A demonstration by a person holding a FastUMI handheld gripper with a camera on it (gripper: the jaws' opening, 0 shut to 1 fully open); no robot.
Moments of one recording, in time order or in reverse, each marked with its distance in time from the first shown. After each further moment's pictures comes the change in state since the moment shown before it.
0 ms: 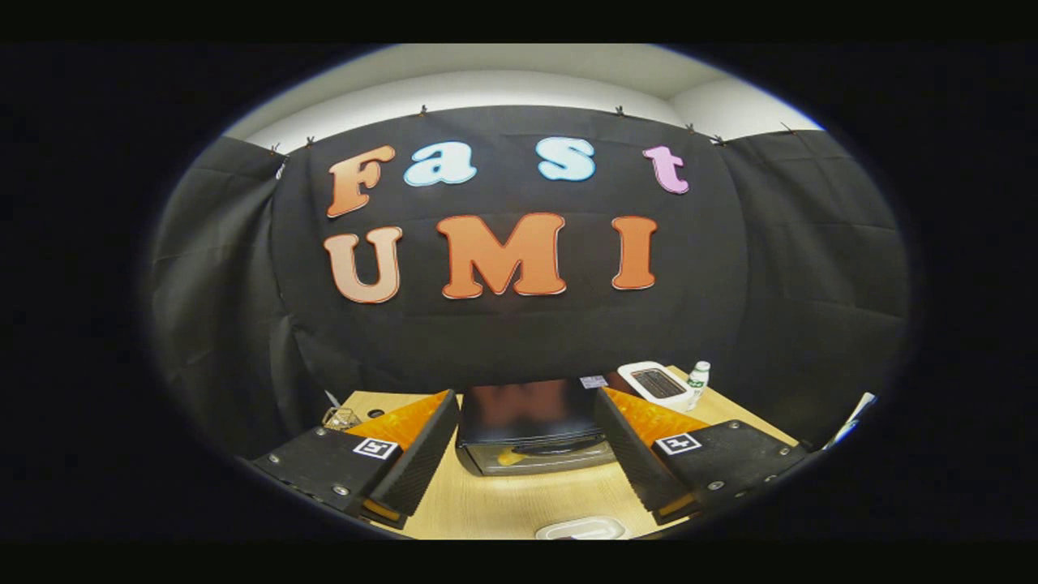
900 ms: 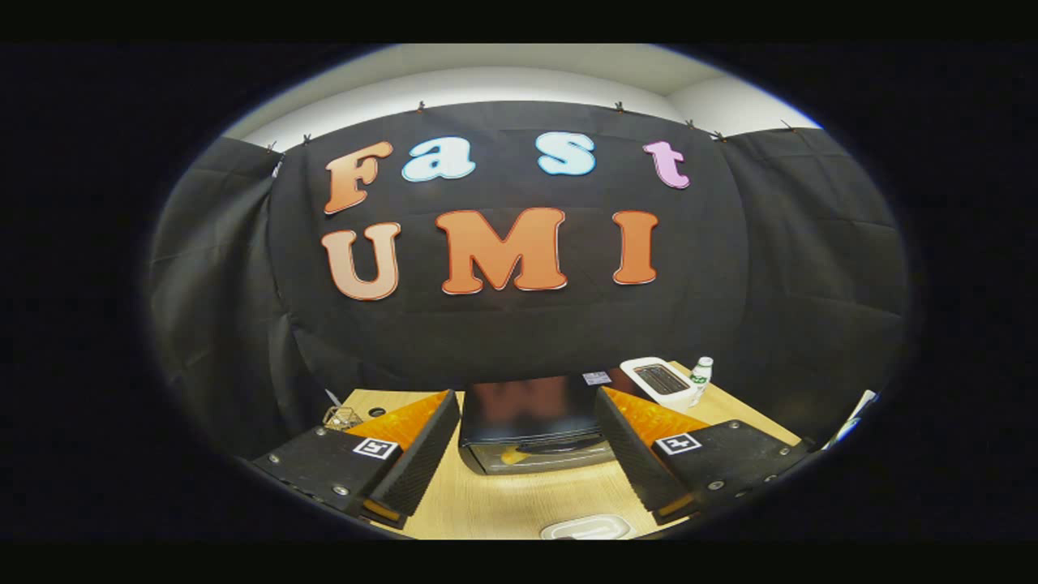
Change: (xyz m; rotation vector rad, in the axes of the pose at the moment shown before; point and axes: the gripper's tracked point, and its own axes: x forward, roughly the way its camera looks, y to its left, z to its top) arm 0.007 0.006 -0.005 0.002 0.022 -0.005
